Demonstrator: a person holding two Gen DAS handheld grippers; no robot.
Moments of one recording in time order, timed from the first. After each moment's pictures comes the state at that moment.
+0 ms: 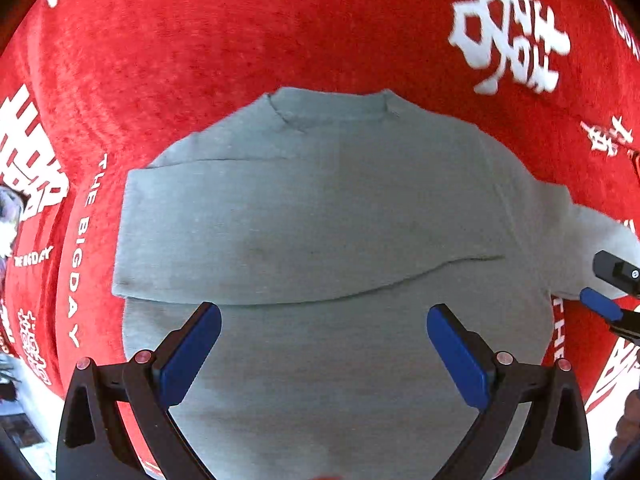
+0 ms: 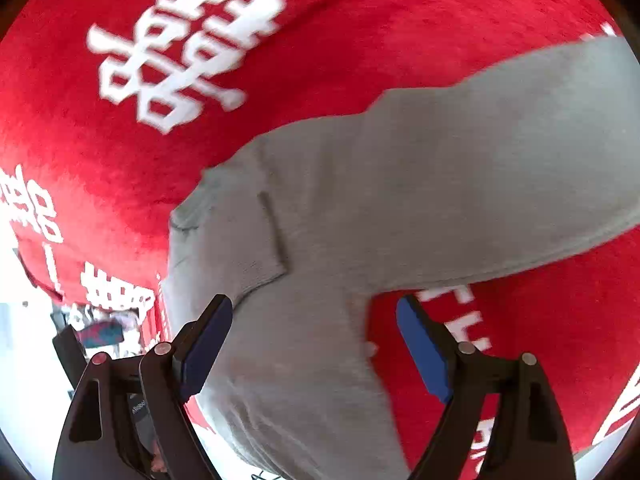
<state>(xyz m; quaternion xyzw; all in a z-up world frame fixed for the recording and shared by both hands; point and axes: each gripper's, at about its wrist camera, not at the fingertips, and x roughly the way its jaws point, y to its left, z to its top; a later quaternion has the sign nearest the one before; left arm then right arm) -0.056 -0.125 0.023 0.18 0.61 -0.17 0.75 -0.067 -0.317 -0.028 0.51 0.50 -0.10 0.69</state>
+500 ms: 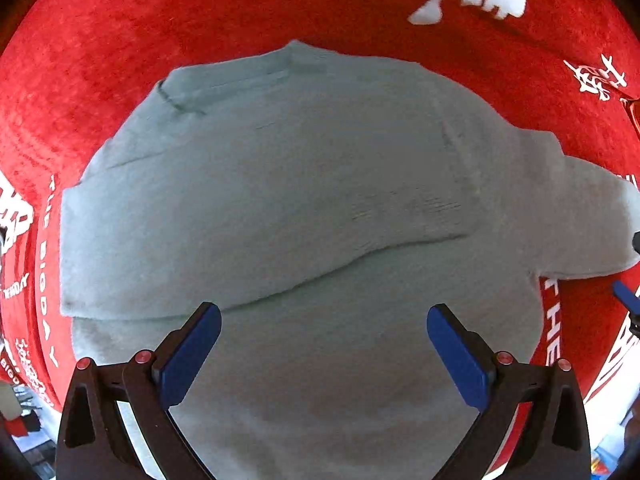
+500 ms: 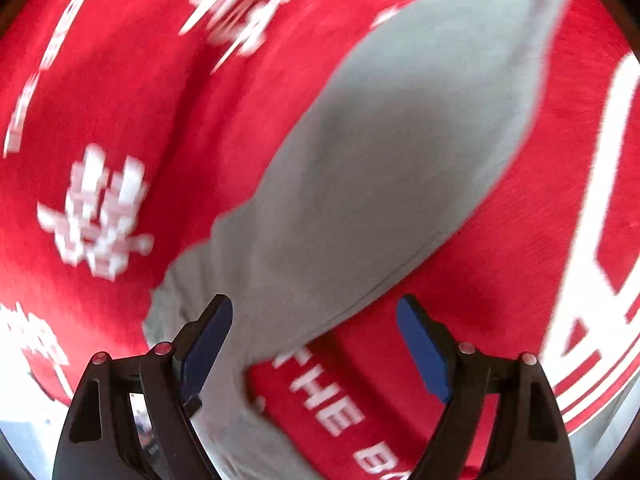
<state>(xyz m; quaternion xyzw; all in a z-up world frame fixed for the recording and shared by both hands) -0.076 -0.196 -0.018 0.23 0.64 -0.21 0.70 -0.188 -0.421 -0.049 0.60 0.40 -0.26 0.64</state>
